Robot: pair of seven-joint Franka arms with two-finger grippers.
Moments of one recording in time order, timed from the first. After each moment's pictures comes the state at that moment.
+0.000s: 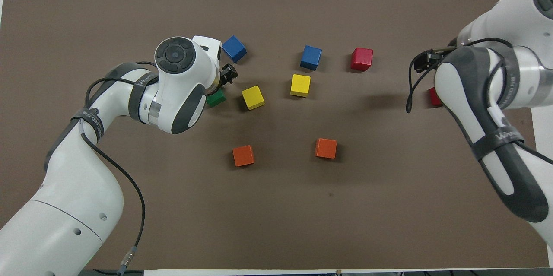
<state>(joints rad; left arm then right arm) -0.30 0.50 -0.15 -1.73 0.11 2.30 -0.98 0.18 0.35 -0.14 -1.62 -0.01 1.99 0.09</state>
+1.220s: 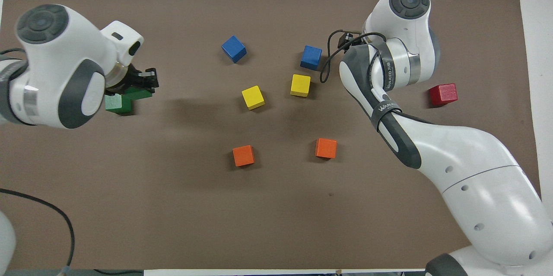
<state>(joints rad) -0.04 0.26 -0.14 -1.75 0.06 1.96 -0.29 0.30 0.73 -0.11 -1.32 0.02 2.11 0.47</state>
